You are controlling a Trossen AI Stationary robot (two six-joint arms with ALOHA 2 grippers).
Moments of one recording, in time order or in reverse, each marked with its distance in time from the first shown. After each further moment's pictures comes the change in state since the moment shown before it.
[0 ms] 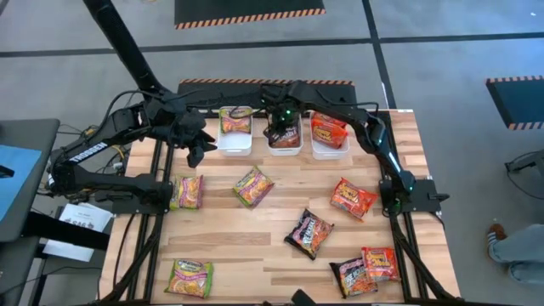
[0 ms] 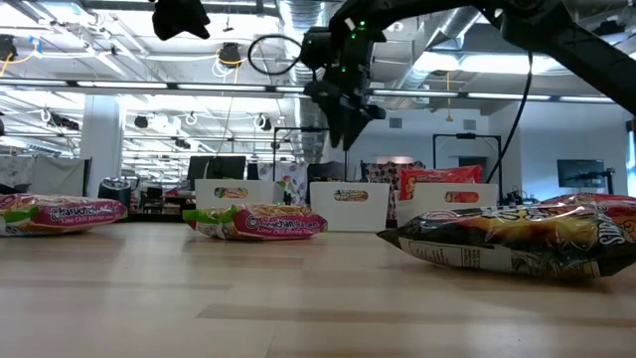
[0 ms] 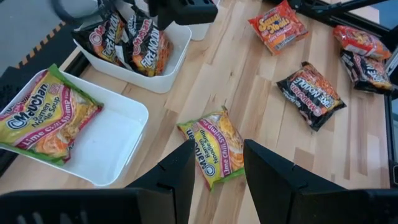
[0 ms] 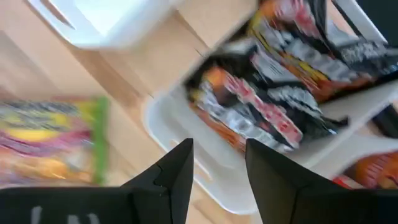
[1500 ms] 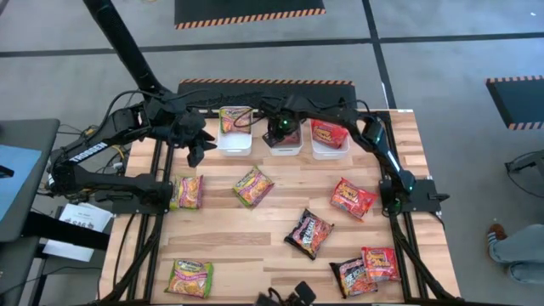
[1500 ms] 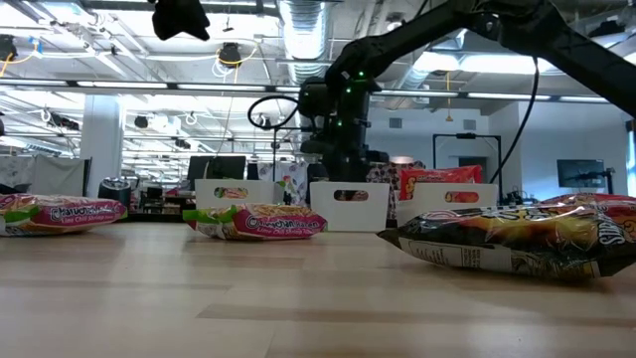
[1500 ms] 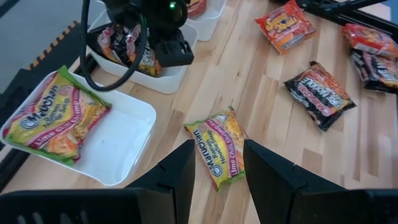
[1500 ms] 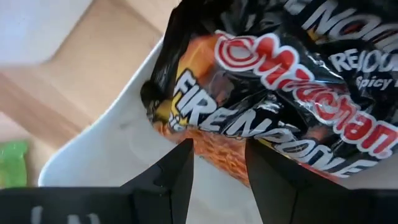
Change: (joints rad) left arm 0.000 0.000 0.000 -0.001 -0.028 0.015; right arm -0.033 0.027 -0.305 0.311 0.045 0.105
